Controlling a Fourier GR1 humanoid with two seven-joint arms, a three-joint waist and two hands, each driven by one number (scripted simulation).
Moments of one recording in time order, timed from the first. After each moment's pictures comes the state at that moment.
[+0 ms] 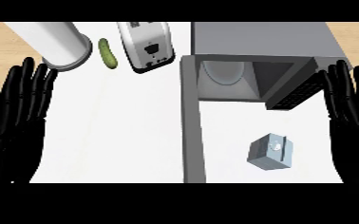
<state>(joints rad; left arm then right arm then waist) 0.01 0.11 -0.01 -2.10 0.00 -0.01 -0.03 0.02 -0.09 0.00 -2.10 0.02 -0.02 -0.01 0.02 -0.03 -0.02</state>
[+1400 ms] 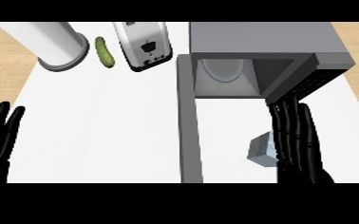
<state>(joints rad) 0.27 0.08 0.13 -2.24 0.26 -0.13 0.06 0.15 -0.02 0.55 -2.24 0.31 -0.44 0.18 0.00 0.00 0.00</state>
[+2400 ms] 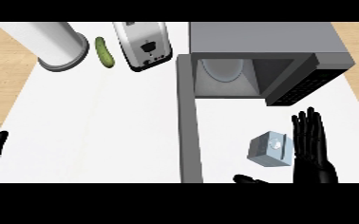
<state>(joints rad) 0.43 0.04 0.21 -2.29 0.31 -0.27 -0.01 0.33 -0.08 0.28 -1.97 0.02 -0.41 -0.18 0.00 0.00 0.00</state>
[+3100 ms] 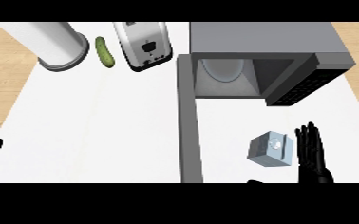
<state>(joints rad) 0.47 0.02 0.24 -2.30 0.34 -0.32 -0.04 0.36 -0.11 0.14 -1.67 -0.11 -0.24 -0.47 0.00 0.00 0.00</state>
